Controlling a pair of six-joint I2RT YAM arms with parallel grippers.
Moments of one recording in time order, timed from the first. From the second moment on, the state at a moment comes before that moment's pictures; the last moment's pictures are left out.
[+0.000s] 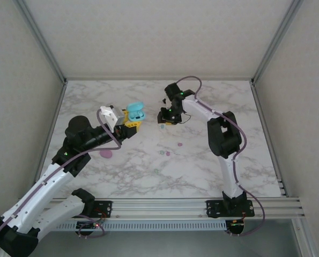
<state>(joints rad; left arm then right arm) -0.54 0.83 0.81 -0.01 0.53 0.05 0.54 2.20 1.81 -0.88 -0.33 0.42</state>
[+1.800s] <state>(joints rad) -0.54 0.83 0.81 -0.04 0.52 0.07 0.59 2.16 1.63 -1.02 -0.10 0.21</state>
